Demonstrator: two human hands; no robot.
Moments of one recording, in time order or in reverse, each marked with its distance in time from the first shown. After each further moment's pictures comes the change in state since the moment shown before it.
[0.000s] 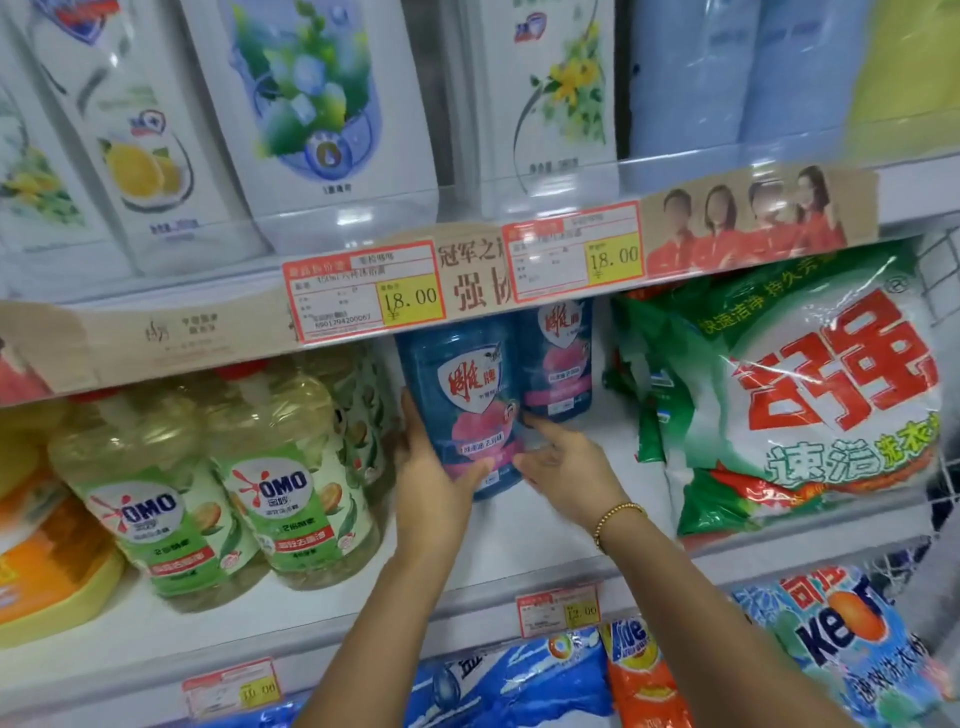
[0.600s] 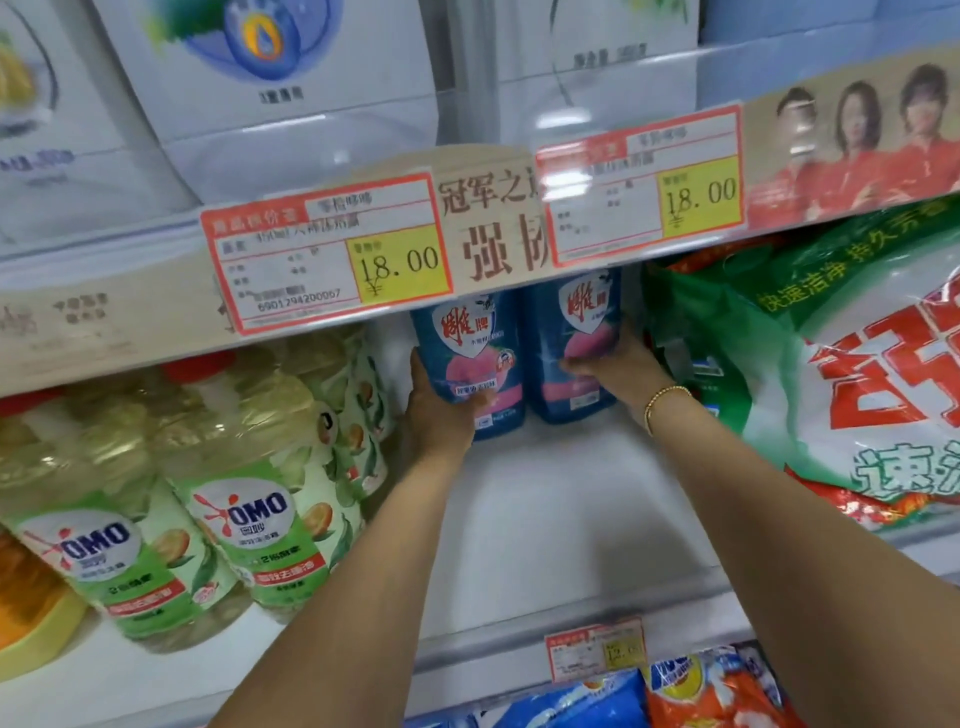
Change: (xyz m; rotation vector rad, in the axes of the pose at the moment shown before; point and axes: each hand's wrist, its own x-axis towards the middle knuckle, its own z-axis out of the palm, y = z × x) left_hand 0.099 -0.027 0.038 -0.130 -0.005 -0.112; right_hand 0.119 0.016 -0.039 0.207 0.175 0.090
